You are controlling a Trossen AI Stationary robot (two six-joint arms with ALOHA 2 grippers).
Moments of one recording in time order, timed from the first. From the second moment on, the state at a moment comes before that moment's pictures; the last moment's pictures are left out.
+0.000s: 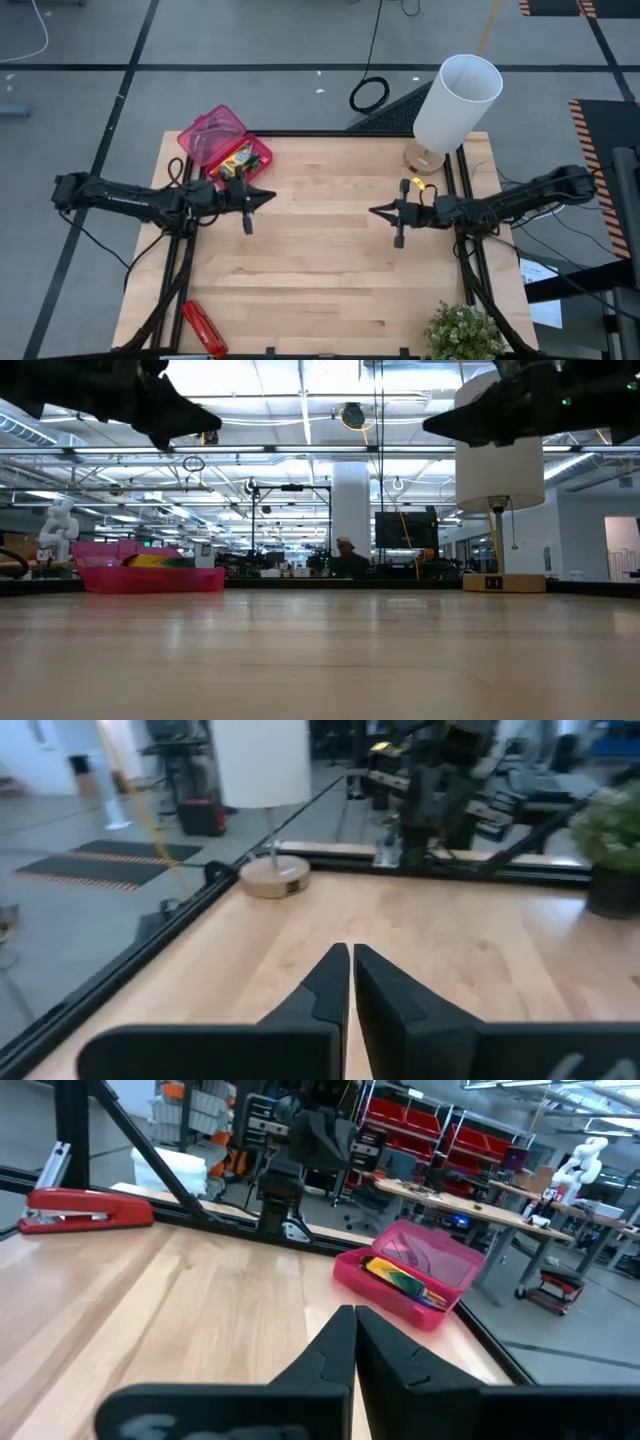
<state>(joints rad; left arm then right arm) -0.03 0.78 0.37 0.27 -0.26 -0.01 0.16 0.99 0.25 0.69 0.29 -0.24</state>
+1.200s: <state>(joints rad) -0.03 0.75 0.01 0.76 0.00 0.07 0.16 0.82 0.02 0.86 0.28 -0.23</state>
